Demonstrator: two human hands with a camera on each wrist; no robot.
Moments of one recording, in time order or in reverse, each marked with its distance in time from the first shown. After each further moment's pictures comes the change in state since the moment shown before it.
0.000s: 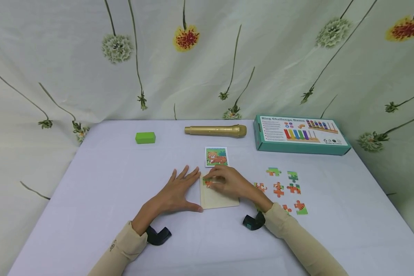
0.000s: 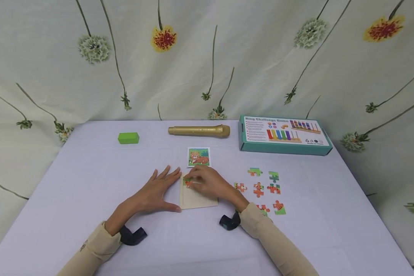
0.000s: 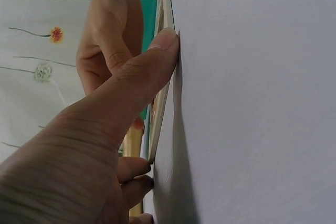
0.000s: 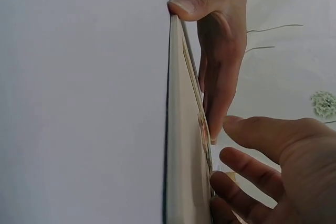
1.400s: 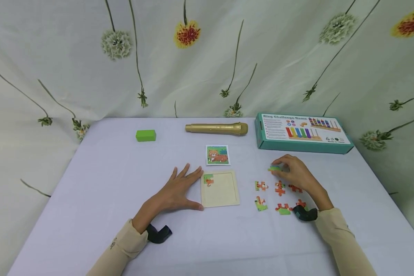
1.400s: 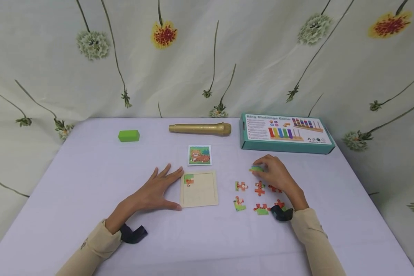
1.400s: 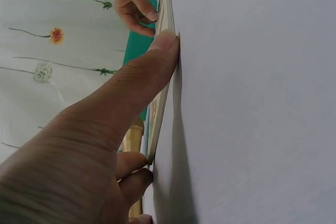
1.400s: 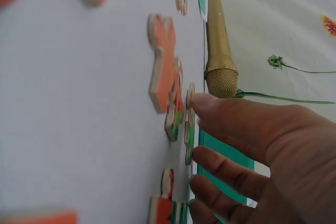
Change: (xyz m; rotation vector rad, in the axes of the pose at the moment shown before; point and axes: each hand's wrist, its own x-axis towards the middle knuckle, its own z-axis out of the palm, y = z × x) left_hand 0.000 0.002 0.001 -0.017 0.003 -0.021; right_hand -0.103 0.071 -0.108 -0.210 0.178 0.407
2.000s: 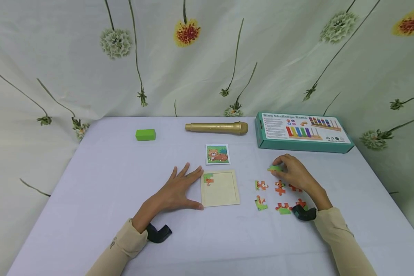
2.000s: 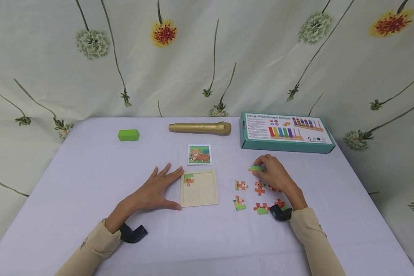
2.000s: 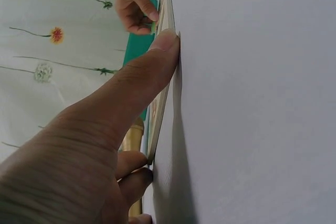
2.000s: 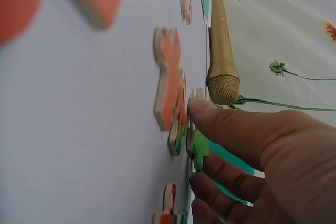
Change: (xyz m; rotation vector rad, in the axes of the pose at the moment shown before) left_hand 0.000 0.003 -0.003 -0.030 -0.001 -0.005; right_hand 0.001 0.001 0.004 0.001 -0.023 0.023
